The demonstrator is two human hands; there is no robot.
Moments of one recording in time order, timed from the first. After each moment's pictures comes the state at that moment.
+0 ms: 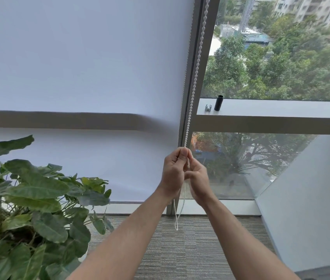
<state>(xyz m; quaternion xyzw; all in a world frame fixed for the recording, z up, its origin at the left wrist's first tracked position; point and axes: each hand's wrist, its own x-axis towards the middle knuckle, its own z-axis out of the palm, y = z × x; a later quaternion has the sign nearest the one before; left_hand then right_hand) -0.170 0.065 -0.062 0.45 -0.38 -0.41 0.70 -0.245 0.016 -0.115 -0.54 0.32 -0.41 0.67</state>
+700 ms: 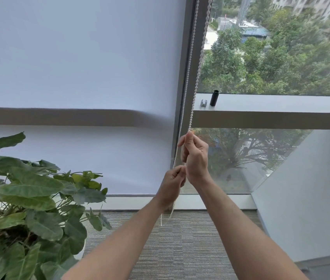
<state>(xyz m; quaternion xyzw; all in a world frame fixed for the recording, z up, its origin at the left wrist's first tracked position) -0.174 0.069 -0.120 0.52 -0.41 -0.48 0.57 -0.232 0.014 -0.048 -0.52 0.30 -0.55 0.58</state>
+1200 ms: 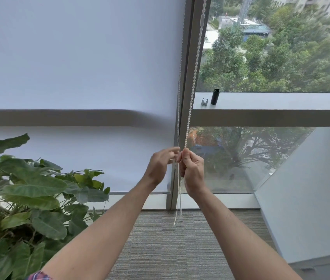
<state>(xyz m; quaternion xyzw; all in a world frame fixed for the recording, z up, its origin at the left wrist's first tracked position) -0.126 0.054 -0.084 0.57 -0.43 -0.43 0.55 -0.234 0.022 -0.098 -0.50 0.32 -0.51 0.62</state>
